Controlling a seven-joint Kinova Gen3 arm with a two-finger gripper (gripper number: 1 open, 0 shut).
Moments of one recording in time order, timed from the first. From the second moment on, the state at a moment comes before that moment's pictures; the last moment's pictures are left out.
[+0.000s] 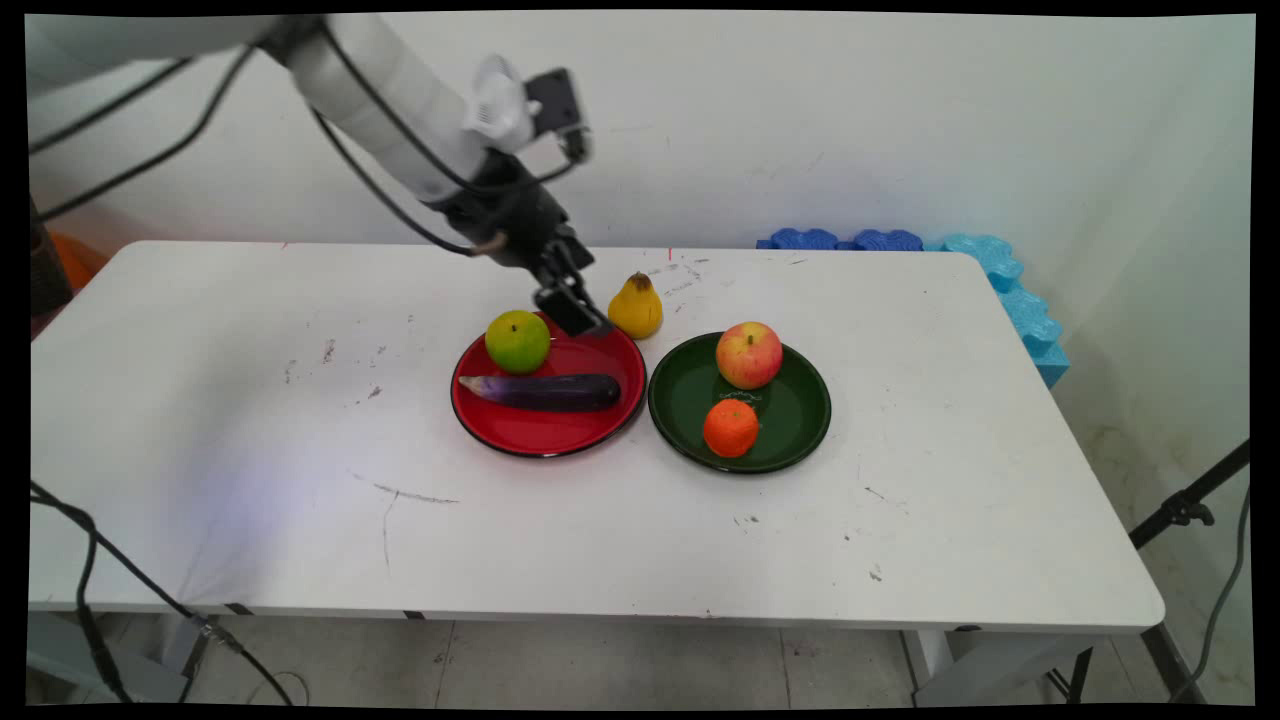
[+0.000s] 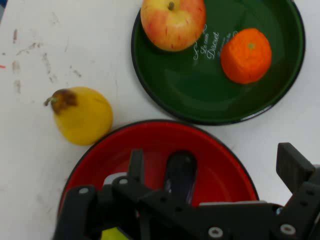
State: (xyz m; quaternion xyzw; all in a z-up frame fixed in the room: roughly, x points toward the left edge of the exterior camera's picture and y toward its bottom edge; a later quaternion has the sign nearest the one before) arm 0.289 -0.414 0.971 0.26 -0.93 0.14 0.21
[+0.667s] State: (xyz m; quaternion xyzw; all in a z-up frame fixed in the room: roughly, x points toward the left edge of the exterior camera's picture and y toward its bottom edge) arm 0.205 -0.457 0.879 0.28 -0.94 0.08 0.20
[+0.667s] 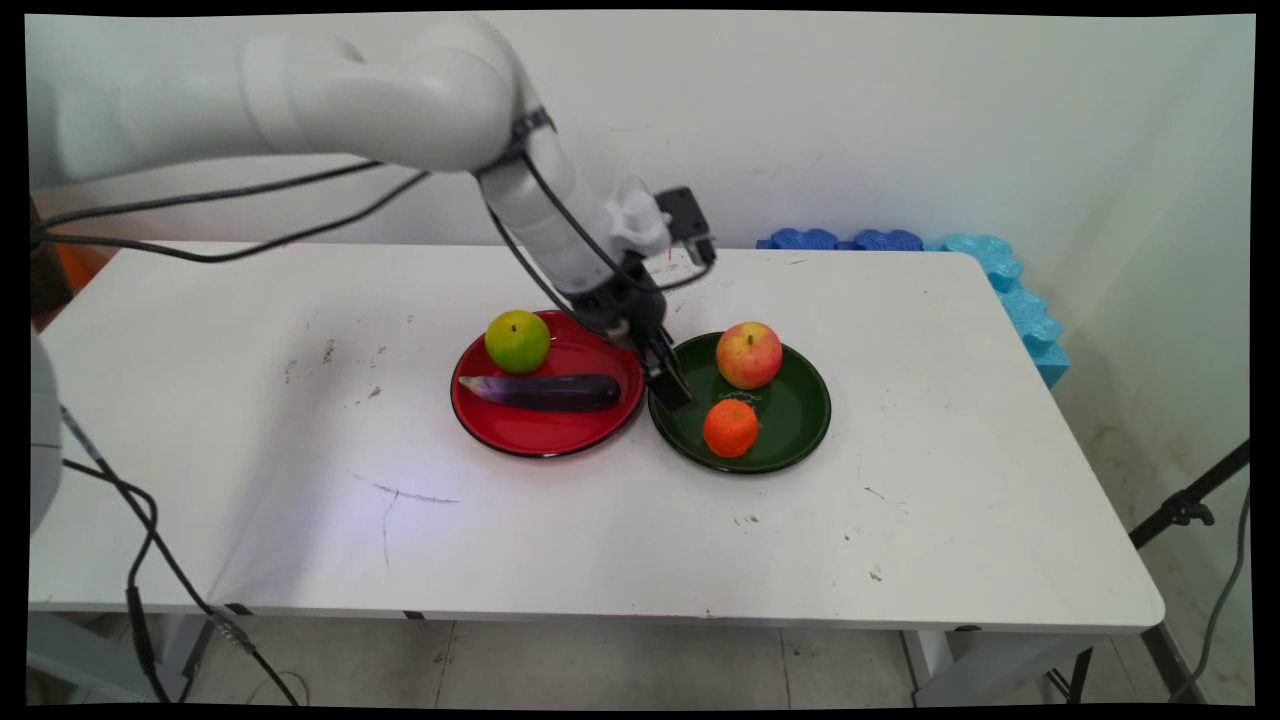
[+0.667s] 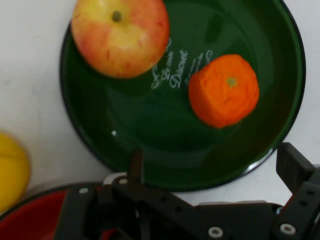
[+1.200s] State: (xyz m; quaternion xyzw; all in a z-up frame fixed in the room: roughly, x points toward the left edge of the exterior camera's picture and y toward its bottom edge) arm 0.169 -0.471 0.839 0.28 -0.94 0.06 0.20
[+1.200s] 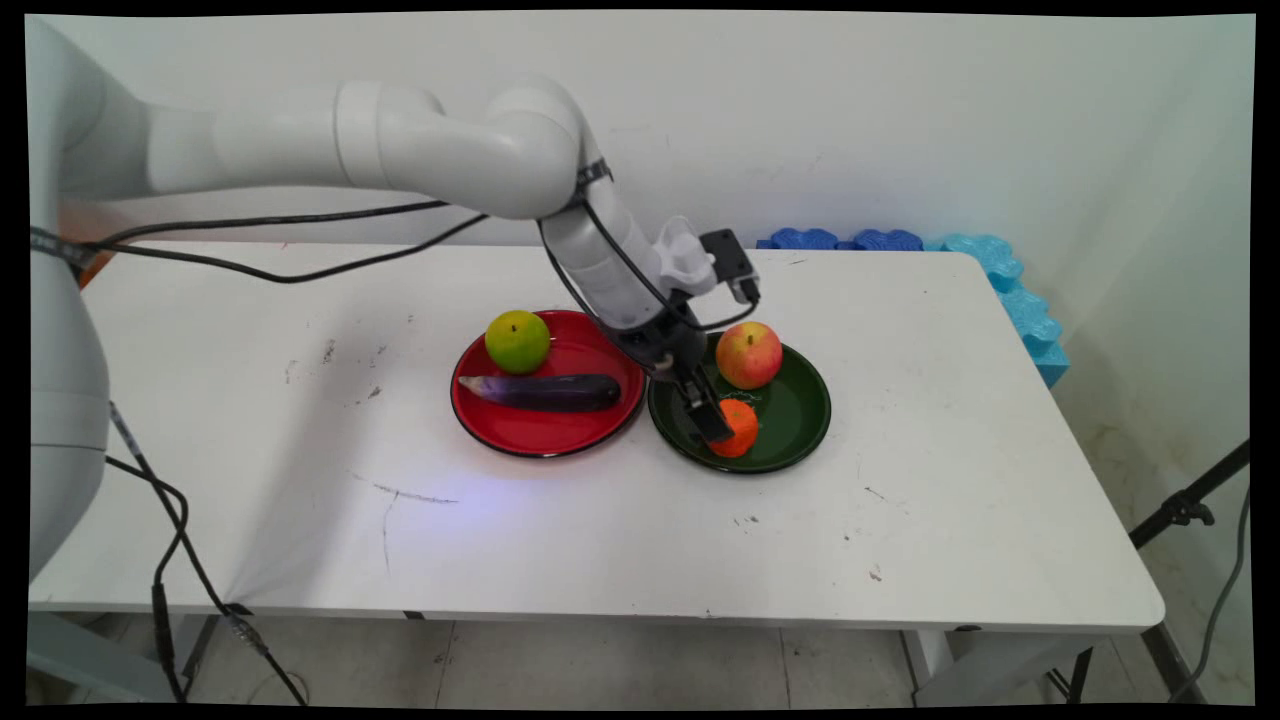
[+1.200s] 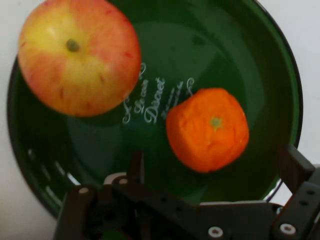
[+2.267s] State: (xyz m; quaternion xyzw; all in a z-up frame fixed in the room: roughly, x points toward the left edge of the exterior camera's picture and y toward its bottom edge) arm 0.148 -0.482 0.817 0.26 -0.94 0.07 0.21
